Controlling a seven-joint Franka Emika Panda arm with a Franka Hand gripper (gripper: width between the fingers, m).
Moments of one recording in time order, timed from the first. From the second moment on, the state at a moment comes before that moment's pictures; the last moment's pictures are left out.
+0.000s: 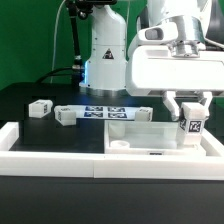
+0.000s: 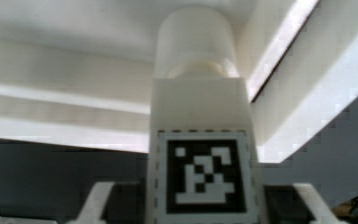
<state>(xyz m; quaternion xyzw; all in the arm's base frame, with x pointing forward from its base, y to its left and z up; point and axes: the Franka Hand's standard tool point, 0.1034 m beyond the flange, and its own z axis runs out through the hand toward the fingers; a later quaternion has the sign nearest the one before) 0.596 0.099 0.072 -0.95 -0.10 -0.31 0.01</state>
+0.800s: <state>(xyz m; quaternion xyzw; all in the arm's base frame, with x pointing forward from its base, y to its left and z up) 0.592 0.100 0.066 -0.96 -0.10 -0.27 0.02</state>
